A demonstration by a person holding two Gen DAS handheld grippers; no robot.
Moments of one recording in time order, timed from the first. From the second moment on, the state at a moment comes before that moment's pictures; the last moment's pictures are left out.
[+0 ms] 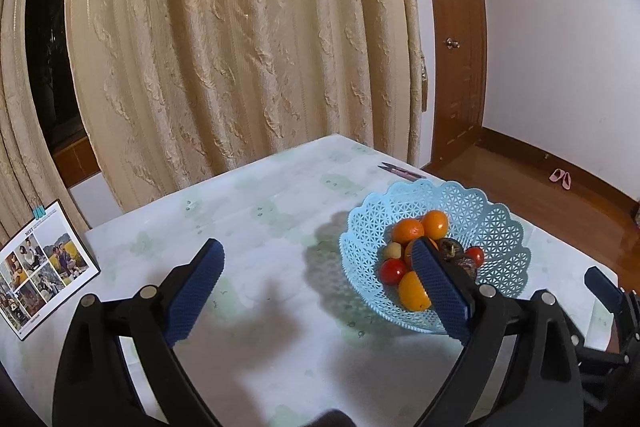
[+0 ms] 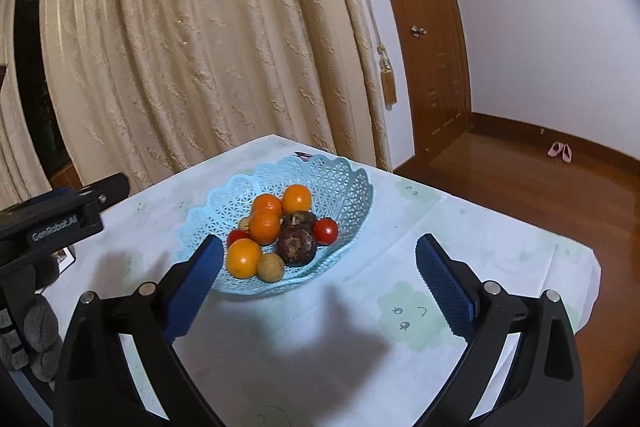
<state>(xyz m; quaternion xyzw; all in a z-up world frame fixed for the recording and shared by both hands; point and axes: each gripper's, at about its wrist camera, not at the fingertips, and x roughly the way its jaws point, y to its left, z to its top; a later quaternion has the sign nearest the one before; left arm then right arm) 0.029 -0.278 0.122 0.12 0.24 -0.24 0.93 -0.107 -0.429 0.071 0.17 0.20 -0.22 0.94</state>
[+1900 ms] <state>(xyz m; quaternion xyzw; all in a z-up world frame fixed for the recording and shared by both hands) 0.025 -0.301 0.090 0.19 0.21 -0.22 0.93 -0.090 -0.411 0.068 0.07 0.23 -0.22 0.95</state>
